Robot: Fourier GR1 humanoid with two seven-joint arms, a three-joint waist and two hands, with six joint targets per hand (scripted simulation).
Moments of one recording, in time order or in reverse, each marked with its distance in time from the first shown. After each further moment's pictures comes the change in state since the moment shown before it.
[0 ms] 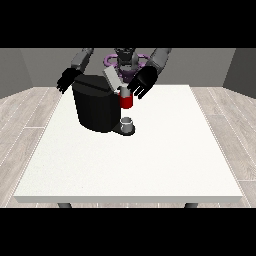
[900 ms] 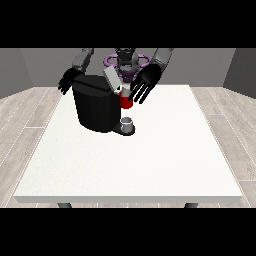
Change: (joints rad) left arm 0.002 0.033 -0.043 0.001 -0.066 -0.060 -0.031; right arm -0.002 0.014 0.003 0.025 0.010 -0.020 -0.012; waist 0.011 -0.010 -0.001
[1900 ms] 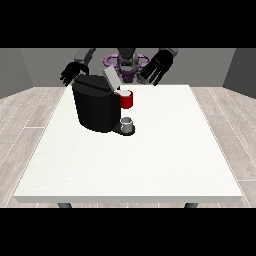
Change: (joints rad) left arm 0.153 -0.108 0.061 -0.032 0.069 -0.018 0.002; right arm 0.149 0.006 -0.024 0.020 -0.038 0.022 -0.033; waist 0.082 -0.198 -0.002
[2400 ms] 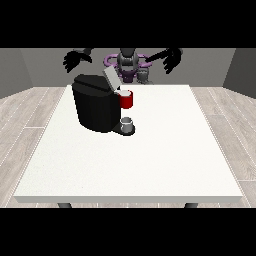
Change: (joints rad) left arm 0.213 -0.179 0.174 -0.014 0.247 0.002 -0.072; right arm 0.079 -0.070 -0.005 -0.040 -0.012 0.071 0.021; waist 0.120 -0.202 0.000
